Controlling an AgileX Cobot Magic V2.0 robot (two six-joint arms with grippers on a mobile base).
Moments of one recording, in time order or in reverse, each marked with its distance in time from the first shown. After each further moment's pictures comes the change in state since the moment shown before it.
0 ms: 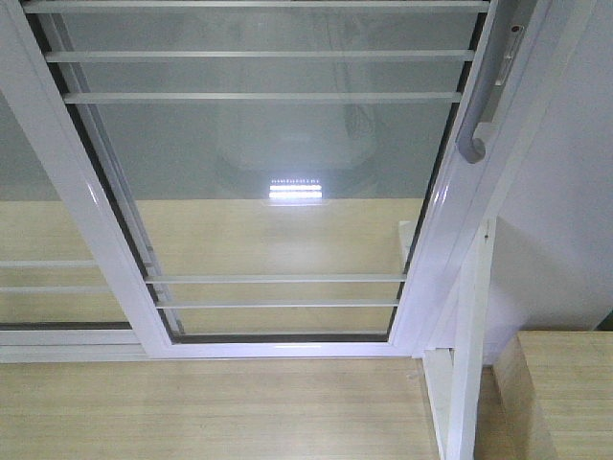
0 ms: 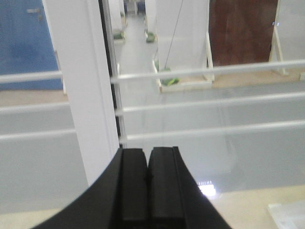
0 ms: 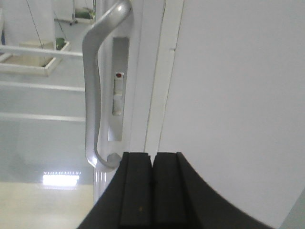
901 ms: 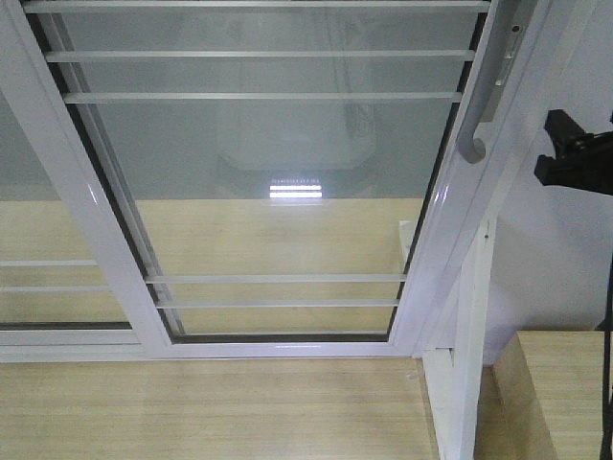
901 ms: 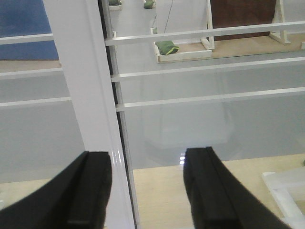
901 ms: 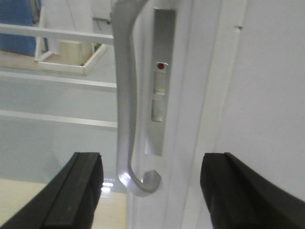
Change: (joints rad) left arm 0.000 0.018 0.000 0.000 0.096 -0.001; right arm 0.000 0.501 -0.002 -0.115 -0.559 0.105
